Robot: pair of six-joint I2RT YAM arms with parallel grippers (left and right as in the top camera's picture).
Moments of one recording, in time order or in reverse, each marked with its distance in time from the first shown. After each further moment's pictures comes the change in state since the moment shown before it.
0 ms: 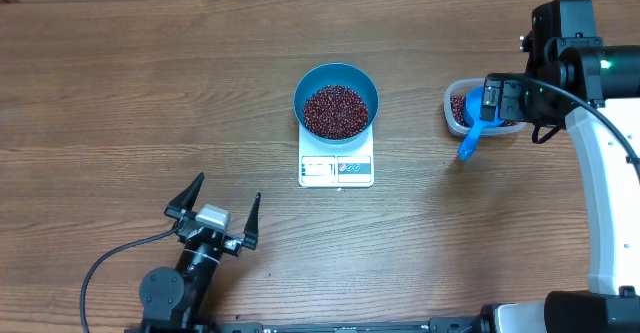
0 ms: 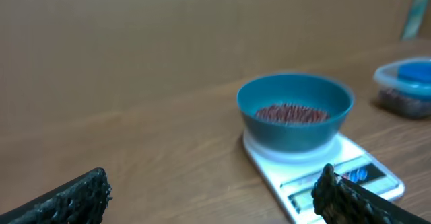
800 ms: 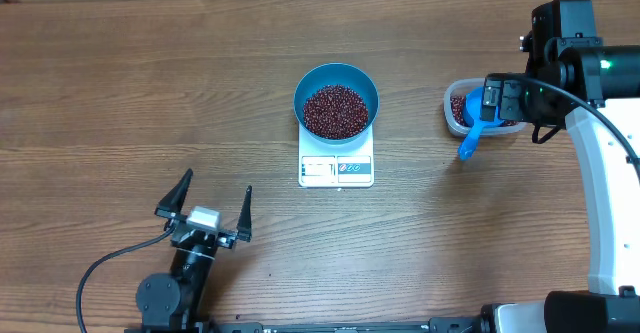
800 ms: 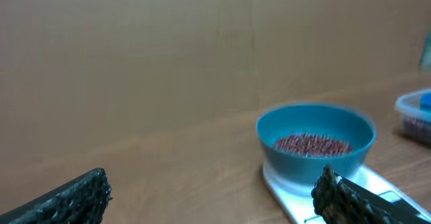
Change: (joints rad) left arm 0.060 0.000 -0.039 0.175 0.026 0.000; right arm 0.000 0.000 0.000 0.000 0.000 0.000
